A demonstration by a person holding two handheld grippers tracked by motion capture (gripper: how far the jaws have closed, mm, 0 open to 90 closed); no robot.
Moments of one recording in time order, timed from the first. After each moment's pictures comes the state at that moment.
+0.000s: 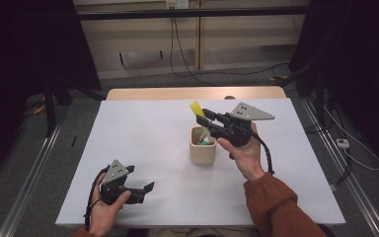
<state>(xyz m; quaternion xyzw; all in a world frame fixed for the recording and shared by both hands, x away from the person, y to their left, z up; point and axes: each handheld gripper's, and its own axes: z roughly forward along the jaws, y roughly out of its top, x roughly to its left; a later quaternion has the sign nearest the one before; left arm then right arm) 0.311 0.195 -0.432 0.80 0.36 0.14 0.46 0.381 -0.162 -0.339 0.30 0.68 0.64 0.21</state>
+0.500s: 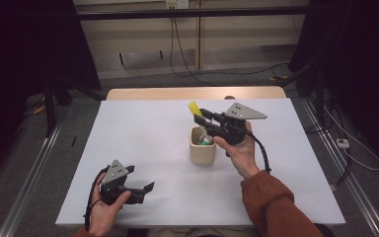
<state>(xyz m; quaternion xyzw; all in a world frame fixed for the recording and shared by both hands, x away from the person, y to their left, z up) 0.310 0.196 -0.432 0.80 0.35 0.14 0.46 0.398 -0.156 -0.357 0.31 0.68 0.63 0.21</state>
